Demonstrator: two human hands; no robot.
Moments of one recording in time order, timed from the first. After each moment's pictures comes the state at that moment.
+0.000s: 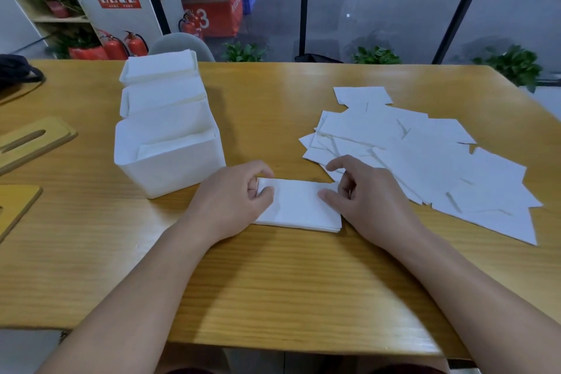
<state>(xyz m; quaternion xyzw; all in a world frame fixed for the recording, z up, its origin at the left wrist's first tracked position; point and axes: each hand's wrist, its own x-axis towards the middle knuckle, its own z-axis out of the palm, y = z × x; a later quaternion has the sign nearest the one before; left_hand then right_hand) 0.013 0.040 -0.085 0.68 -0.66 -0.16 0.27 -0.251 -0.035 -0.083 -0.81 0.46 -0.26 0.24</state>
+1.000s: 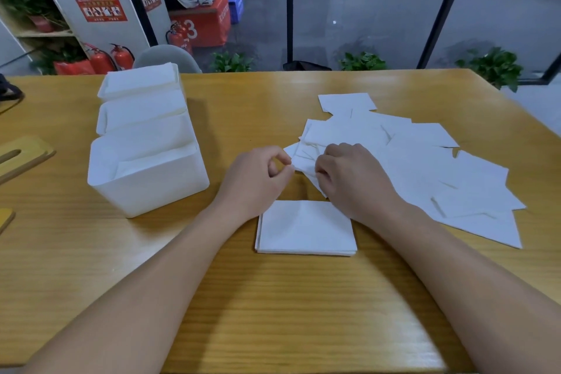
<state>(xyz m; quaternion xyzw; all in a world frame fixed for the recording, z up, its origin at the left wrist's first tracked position) -0.033 -0.030 -0.077 0.66 -0.65 -0.17 0.34 -0.242 -0.094 -0.082 -0.89 0.39 -0.22 -0.06</state>
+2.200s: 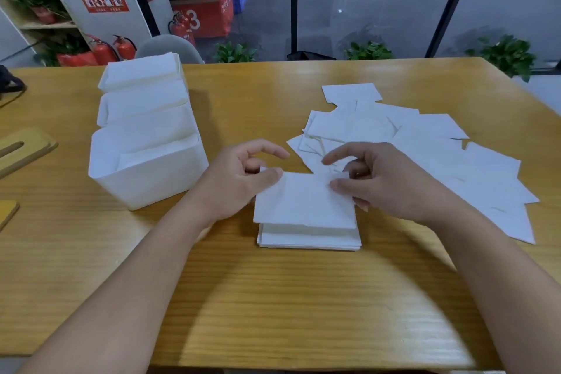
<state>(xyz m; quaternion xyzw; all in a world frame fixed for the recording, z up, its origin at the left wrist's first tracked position) -0.002 0.005 -0.063 0.56 -0.60 -0.39 0.42 -0.285 -0.071 -0.049 -0.77 0.37 -0.22 0.47</state>
